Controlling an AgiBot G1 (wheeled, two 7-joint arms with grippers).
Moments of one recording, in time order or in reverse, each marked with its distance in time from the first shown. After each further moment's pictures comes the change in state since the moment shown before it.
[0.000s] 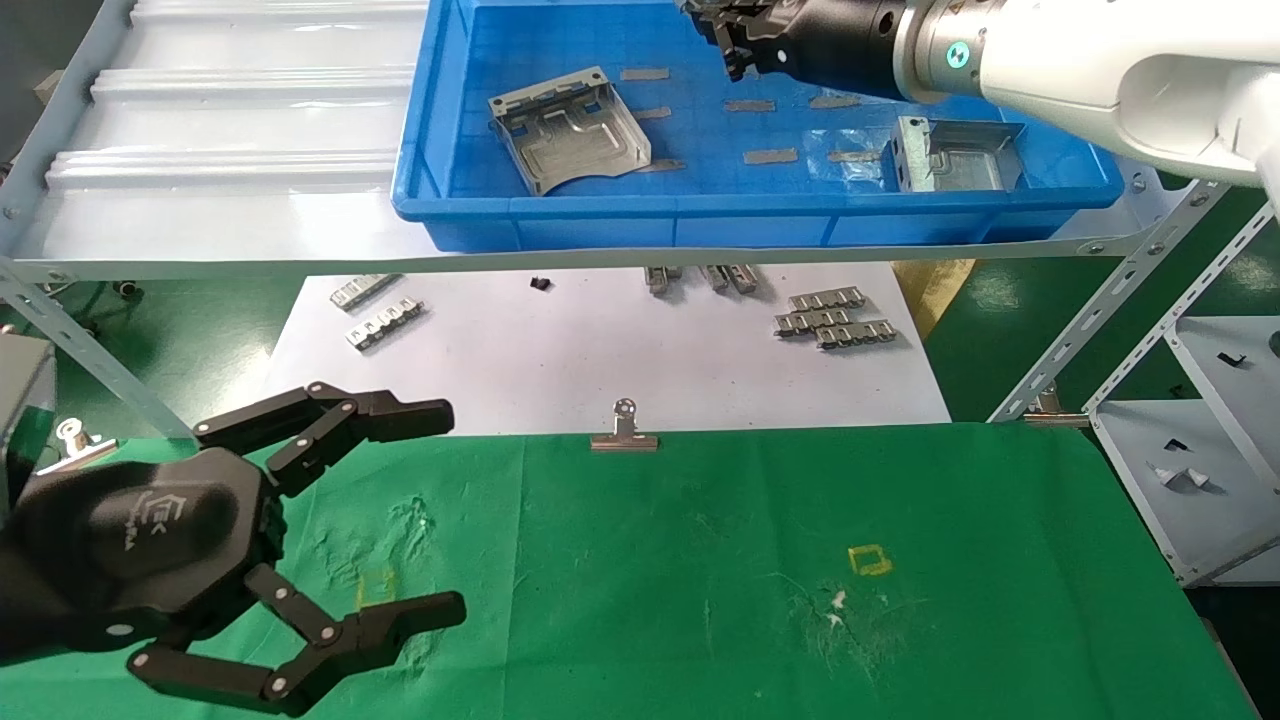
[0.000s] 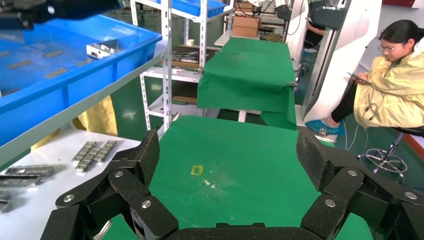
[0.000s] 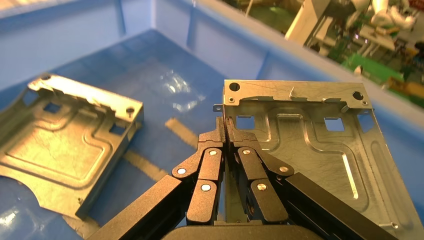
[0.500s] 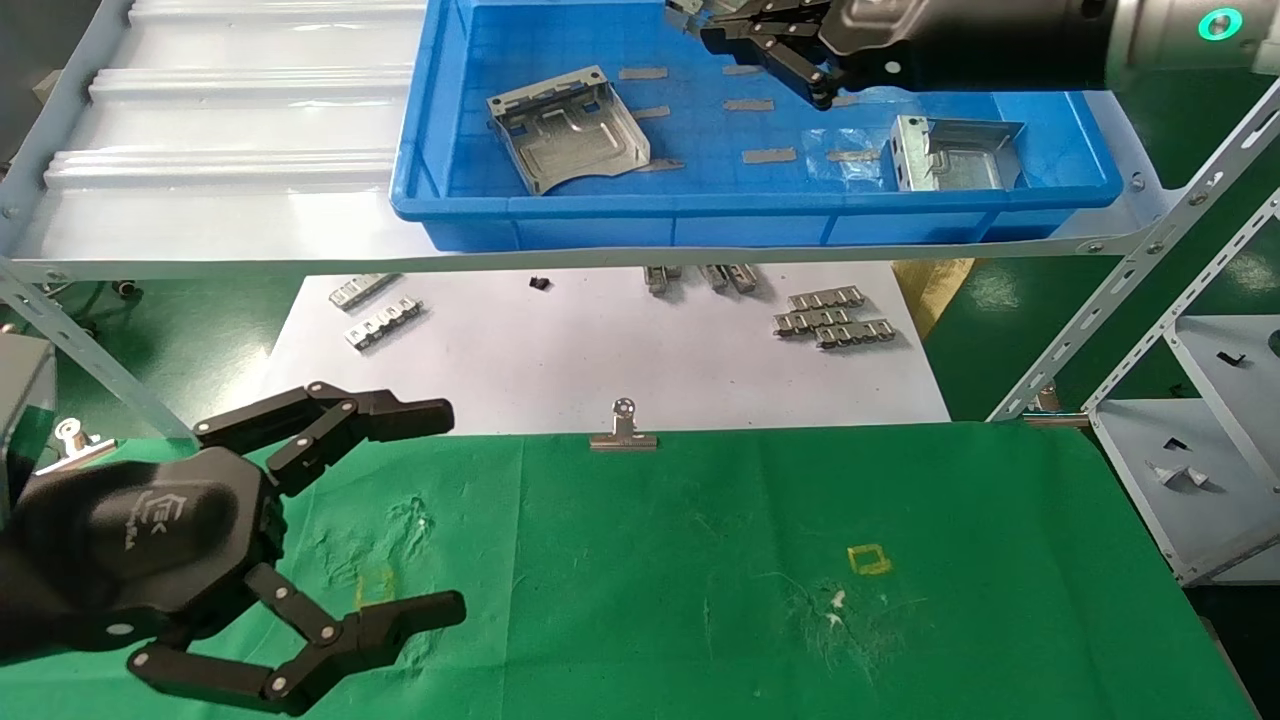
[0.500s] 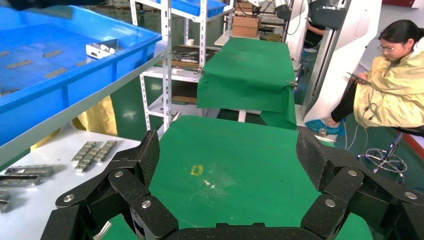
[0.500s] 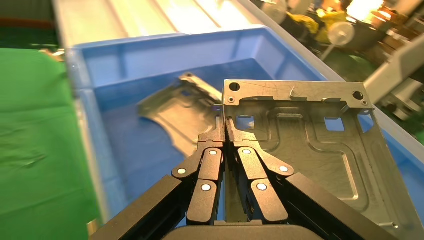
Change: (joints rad) left arm 0.000 0.000 0.000 0.000 0.000 0.000 0.000; right arm 0.068 0.211 0.022 0.057 0.064 -0.489 -0.190
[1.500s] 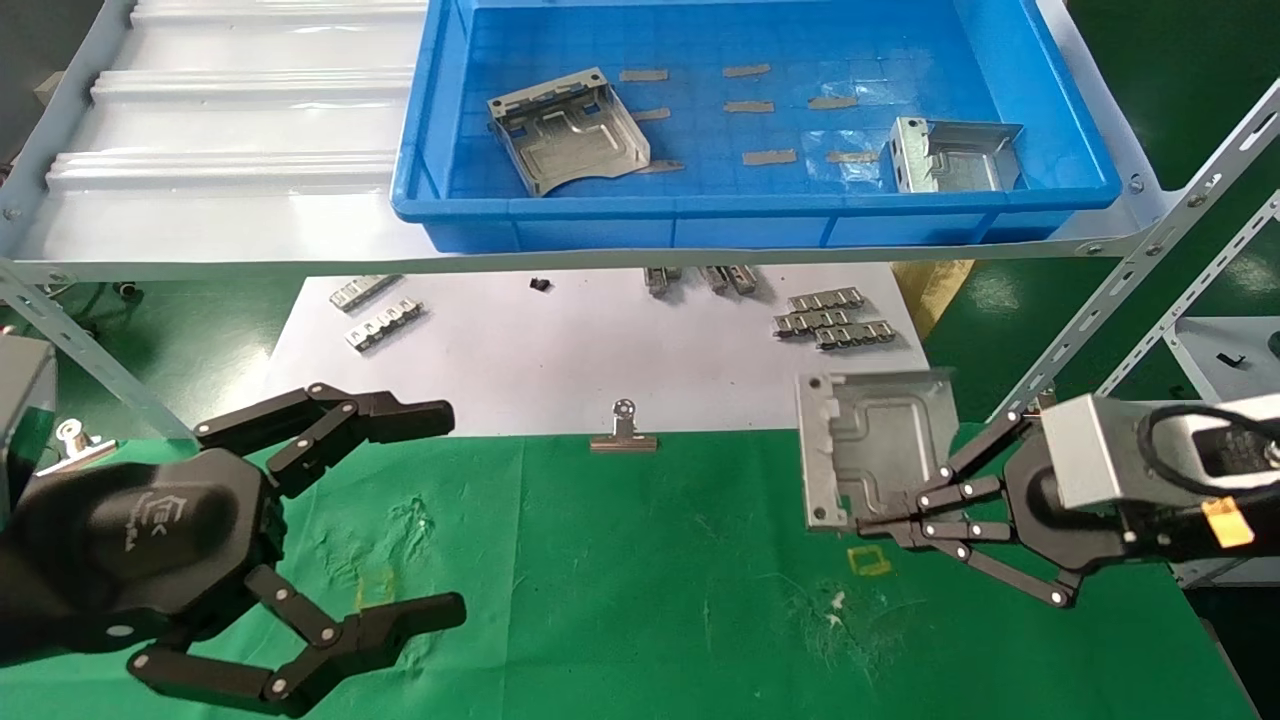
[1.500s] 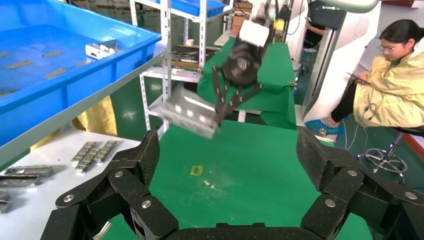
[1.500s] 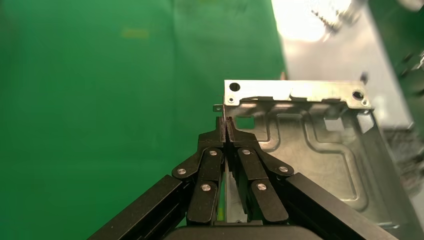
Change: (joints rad) left arm 0.000 0.000 0.000 0.000 0.000 0.000 0.000; right arm -0.283 0.463 -0.254 0.547 0.122 -0.311 -0.082
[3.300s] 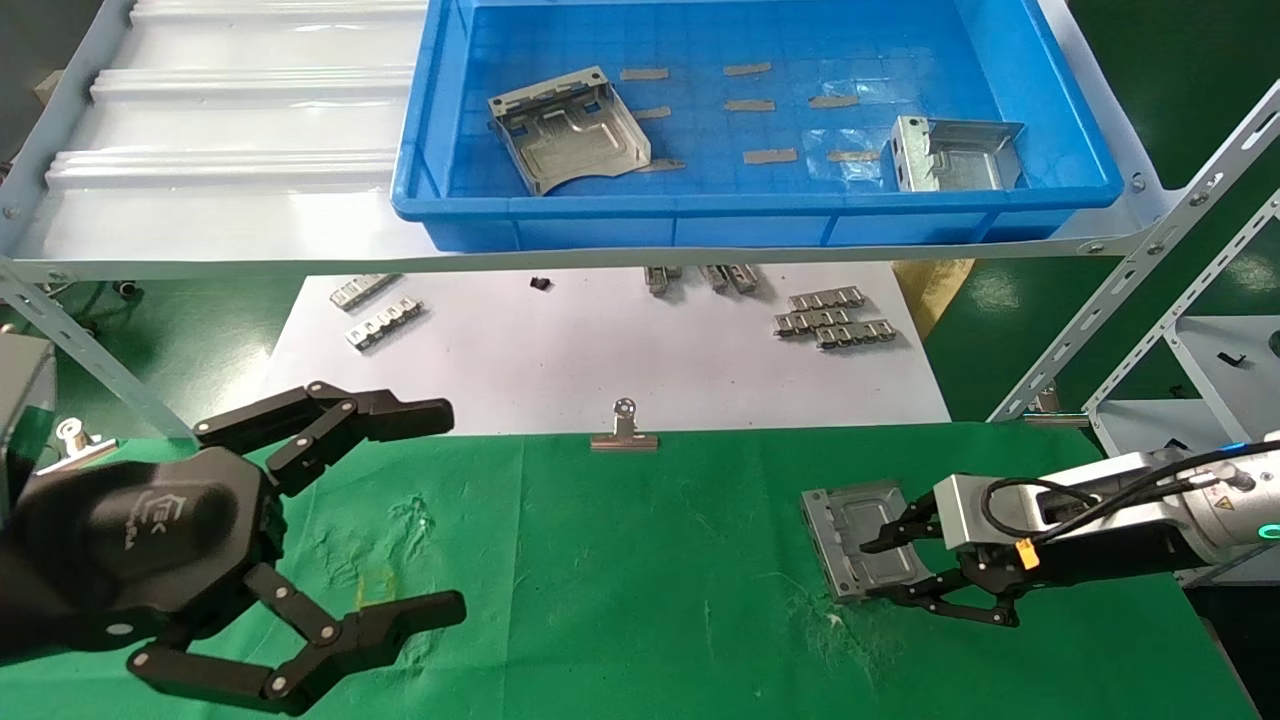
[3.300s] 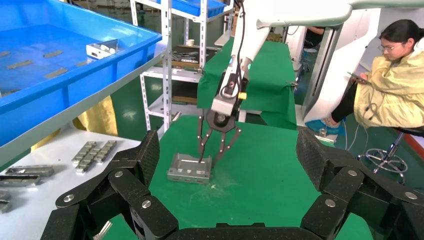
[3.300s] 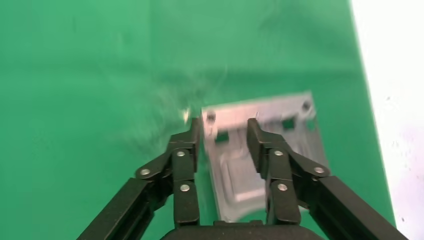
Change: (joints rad) left arm 0.000 0.000 0.000 0.000 0.000 0.000 0.000; right arm -0.006 -0.336 -0.138 -0.769 -0.134 0.044 -0.460
